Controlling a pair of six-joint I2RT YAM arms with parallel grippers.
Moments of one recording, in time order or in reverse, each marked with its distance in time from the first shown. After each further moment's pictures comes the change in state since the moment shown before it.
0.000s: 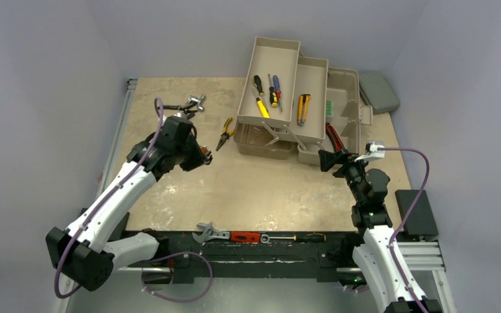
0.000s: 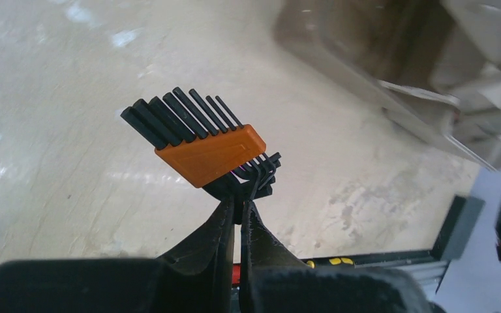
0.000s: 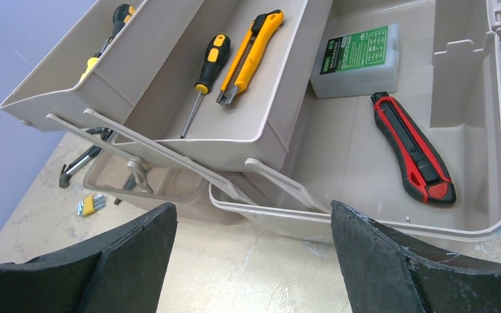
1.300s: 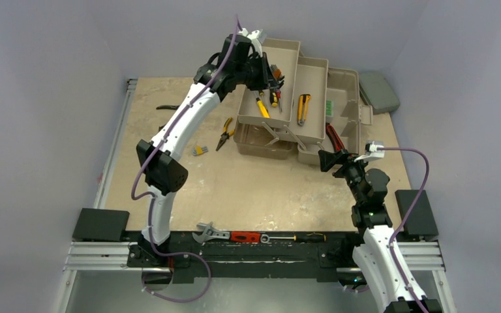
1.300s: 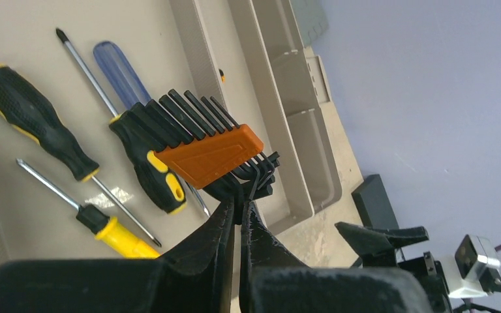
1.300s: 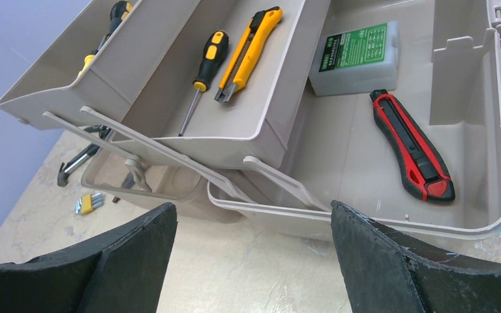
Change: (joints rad) left arm -0.106 0.929 1.268 0.156 0.359 0.373; right arm 0.000 0.000 0.000 -0.006 0.000 -0.003
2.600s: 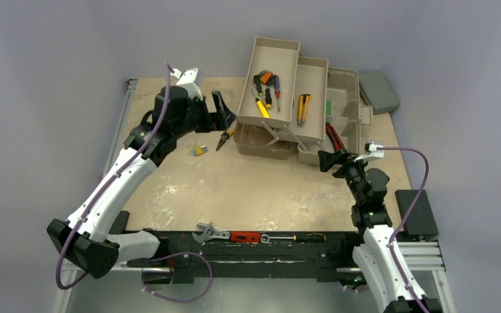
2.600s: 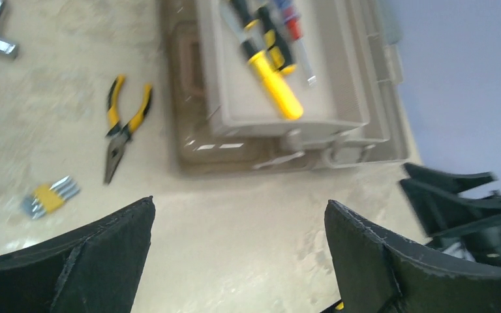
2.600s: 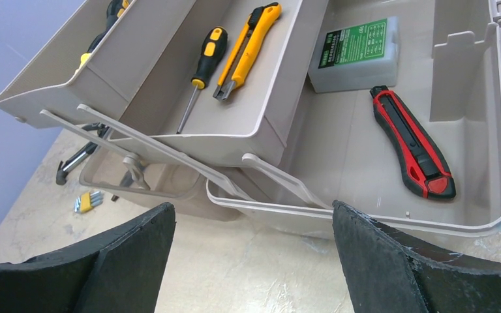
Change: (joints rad) left arm 0.079 -0.842 -0.946 0.202 -0.195 0.063; right arm 0.000 0.008 0.000 -0.006 -0.001 0.000
